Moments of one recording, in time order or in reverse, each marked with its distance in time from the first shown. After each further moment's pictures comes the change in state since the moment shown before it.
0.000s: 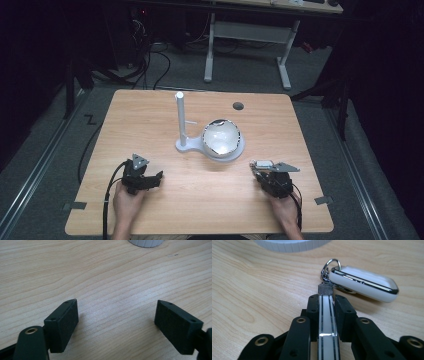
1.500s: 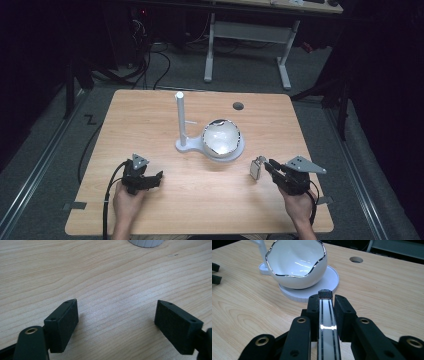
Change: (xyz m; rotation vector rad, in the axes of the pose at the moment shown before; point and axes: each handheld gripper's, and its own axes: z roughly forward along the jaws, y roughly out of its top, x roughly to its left) left arm 0.000 0.000 0.000 0.000 -0.001 0.001; right arm -0.002 0.032 -0.069 -0.258 0.051 -0.064
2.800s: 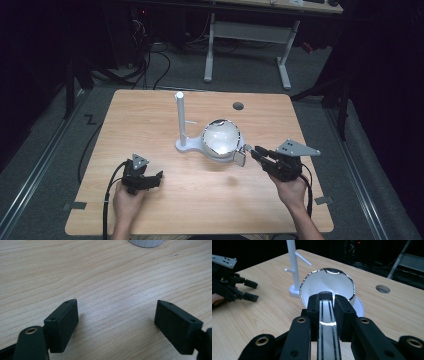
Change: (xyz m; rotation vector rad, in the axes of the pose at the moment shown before) left arm 0.000 0.000 0.000 0.000 0.000 0.001; right arm 0.018 0.060 0.006 -0.064 0.177 -0.082
